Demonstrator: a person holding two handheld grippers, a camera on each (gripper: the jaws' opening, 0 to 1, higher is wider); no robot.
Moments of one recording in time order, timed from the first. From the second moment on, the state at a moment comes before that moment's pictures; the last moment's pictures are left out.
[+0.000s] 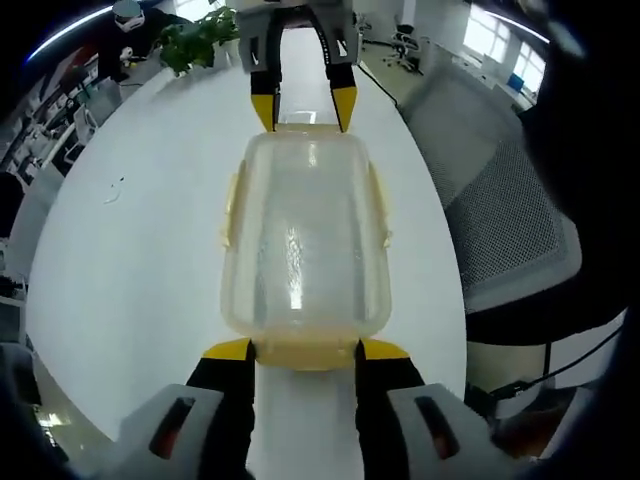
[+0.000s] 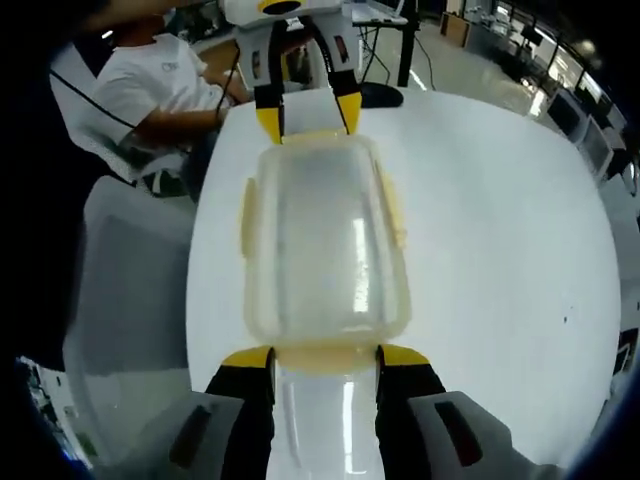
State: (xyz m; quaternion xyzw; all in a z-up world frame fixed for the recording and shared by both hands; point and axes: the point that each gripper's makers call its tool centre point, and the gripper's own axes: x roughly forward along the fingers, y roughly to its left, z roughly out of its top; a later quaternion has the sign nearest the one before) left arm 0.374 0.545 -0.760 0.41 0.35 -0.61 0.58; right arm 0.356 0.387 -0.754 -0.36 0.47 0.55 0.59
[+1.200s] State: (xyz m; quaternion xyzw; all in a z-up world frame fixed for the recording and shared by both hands) left arm 0.366 0.489 -0.759 0.40 0.36 -0.61 0.58; right arm 0.349 0.330 -0.755 -0.35 0.46 0.56 0.59
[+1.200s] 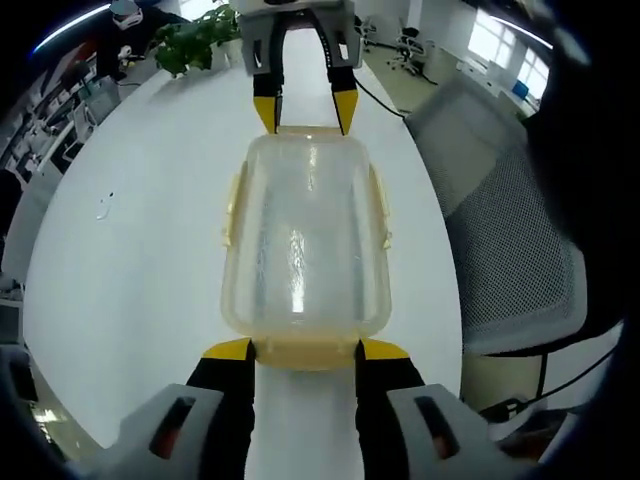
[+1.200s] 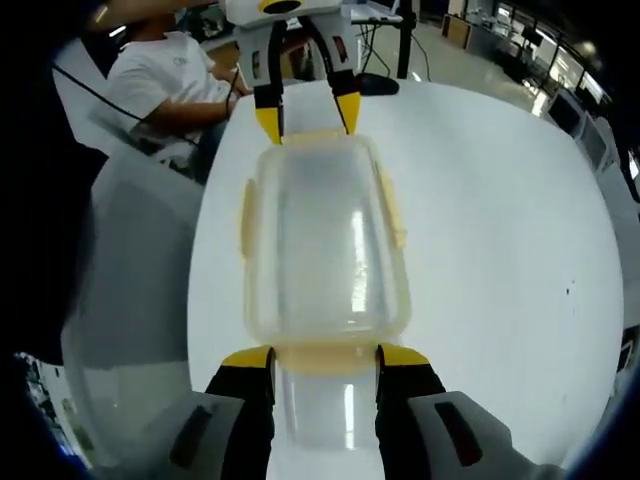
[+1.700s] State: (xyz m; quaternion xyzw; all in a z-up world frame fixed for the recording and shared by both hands) left arm 0.364 0.464 -0.757 0.40 0.37 -0.61 0.58; right arm 0.348 0.305 -0.755 -0.35 0.46 0.56 0.59
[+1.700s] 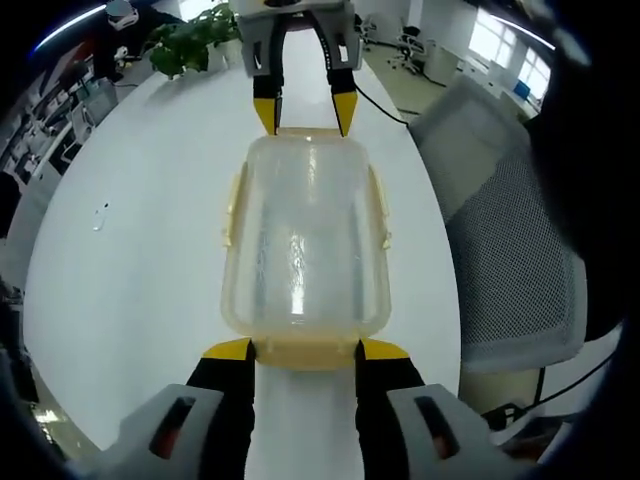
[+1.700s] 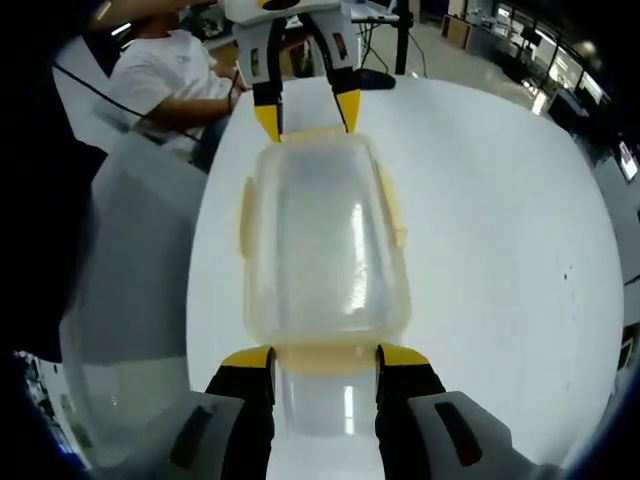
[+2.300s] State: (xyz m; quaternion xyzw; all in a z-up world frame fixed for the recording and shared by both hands) left arm 0.363 0.443 -0.759 0.41 0.37 -0.60 0.58; right arm 0.347 0.284 -0.756 -0.36 0.46 0.57 0.59
